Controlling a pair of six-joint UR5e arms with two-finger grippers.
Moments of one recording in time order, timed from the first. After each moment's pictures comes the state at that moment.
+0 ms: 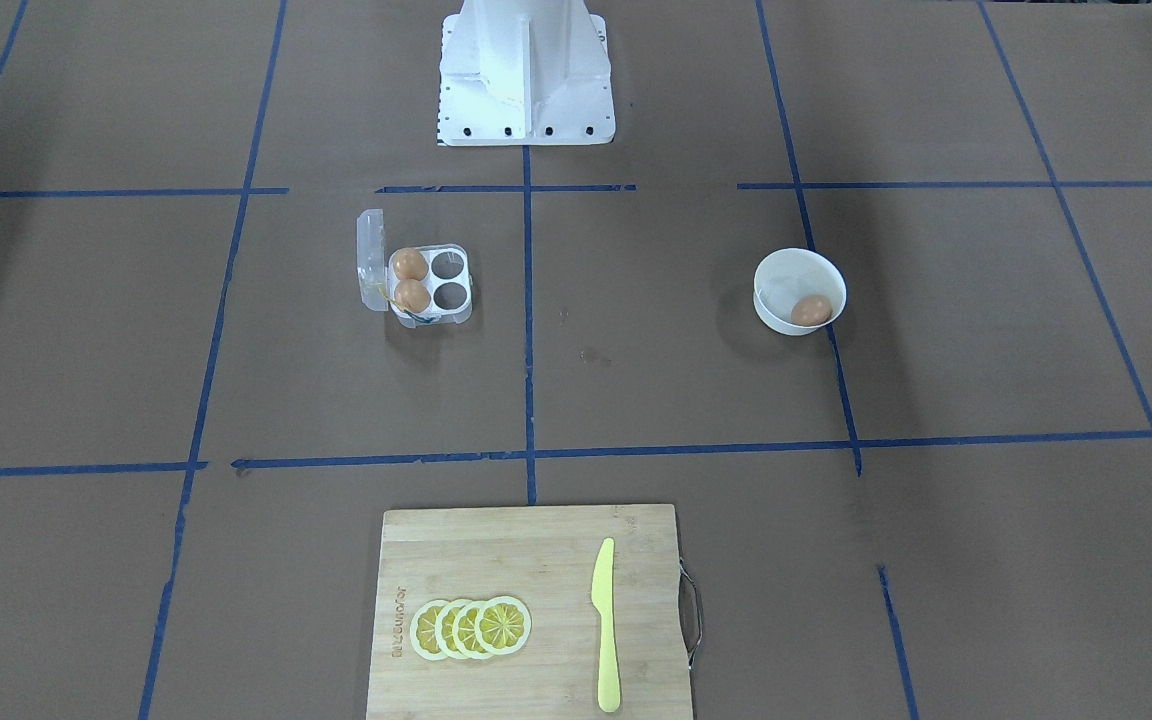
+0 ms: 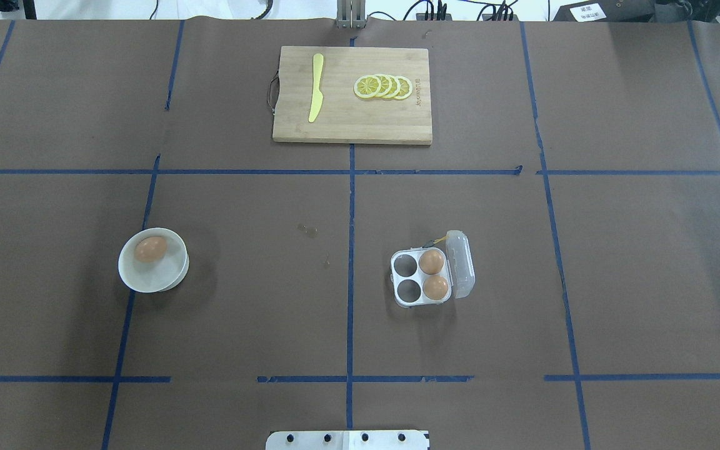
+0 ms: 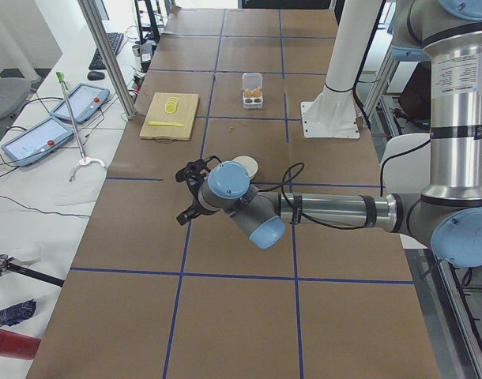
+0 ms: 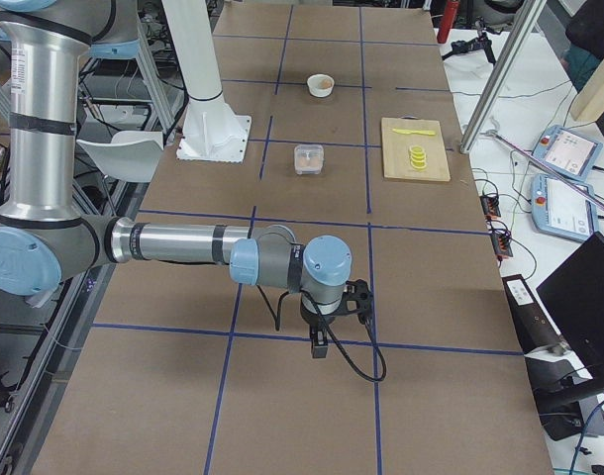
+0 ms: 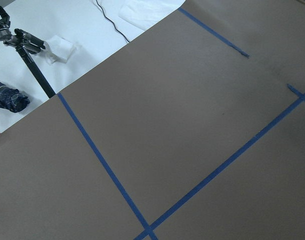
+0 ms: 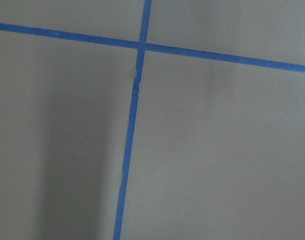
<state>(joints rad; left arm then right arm) -1.46 -1.47 -1.67 -2.38 -2.52 0.14 1.60 -1.70 1.71 -1.65 2.30 -0.18</state>
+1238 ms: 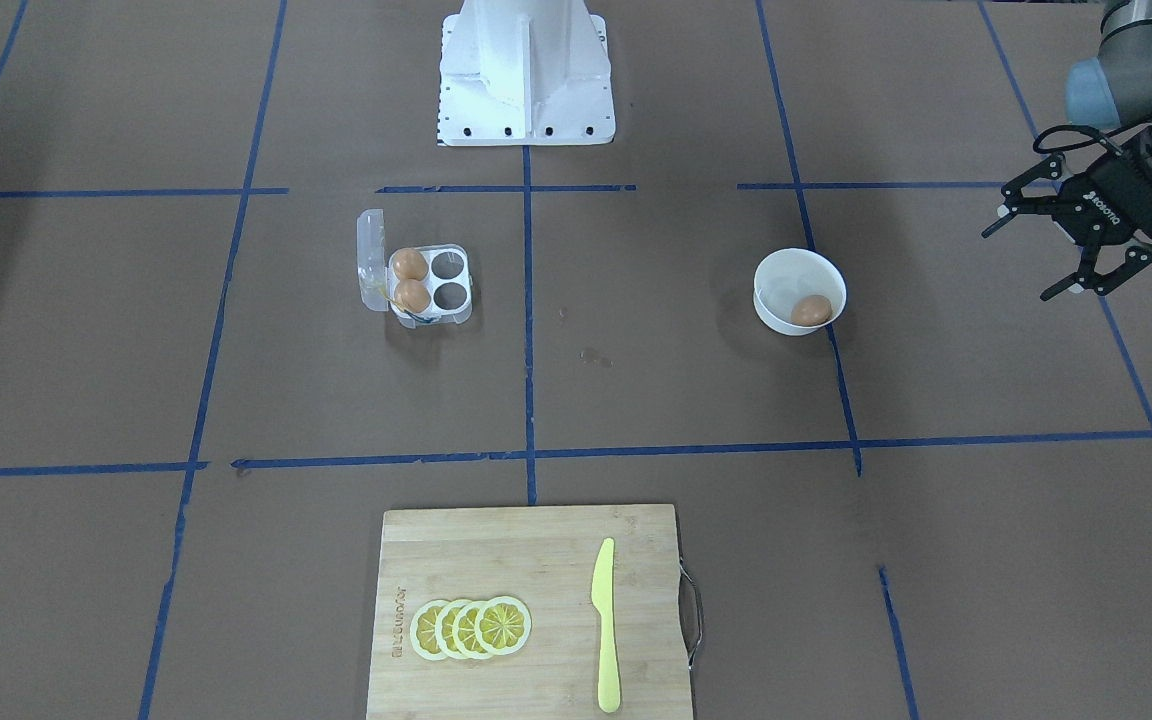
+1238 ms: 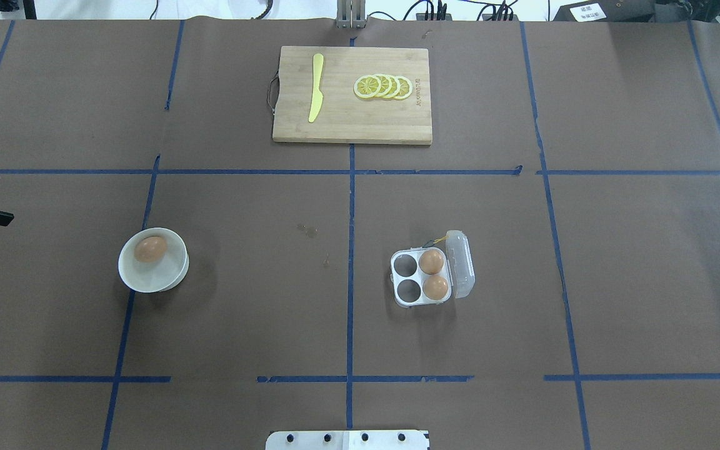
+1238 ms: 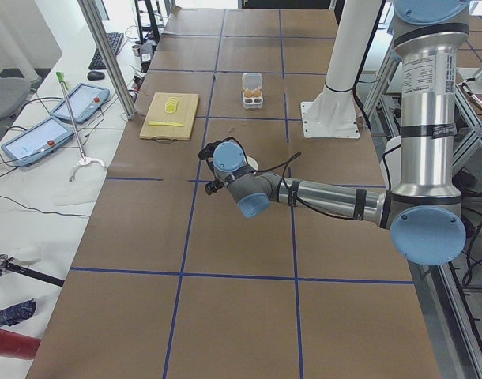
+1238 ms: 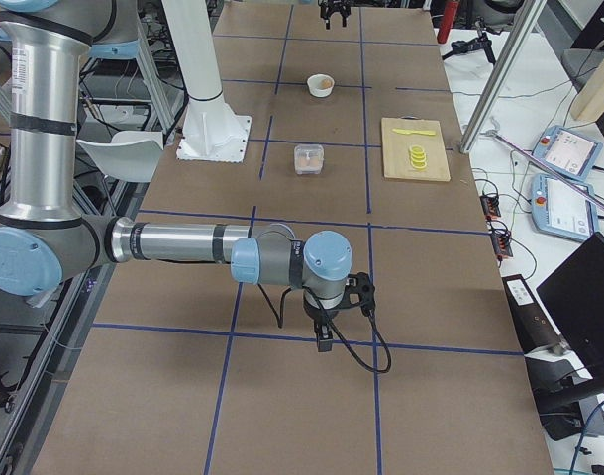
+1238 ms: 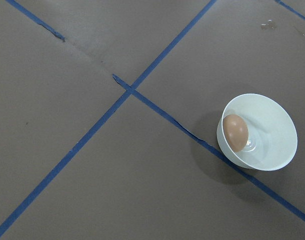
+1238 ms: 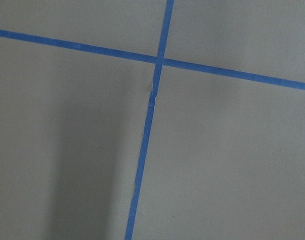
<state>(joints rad) -1.13 -1.50 -1.75 -2.42 -2.47 -0.09 1.58 -1.70 1.72 -1.59 2.33 -0.18</state>
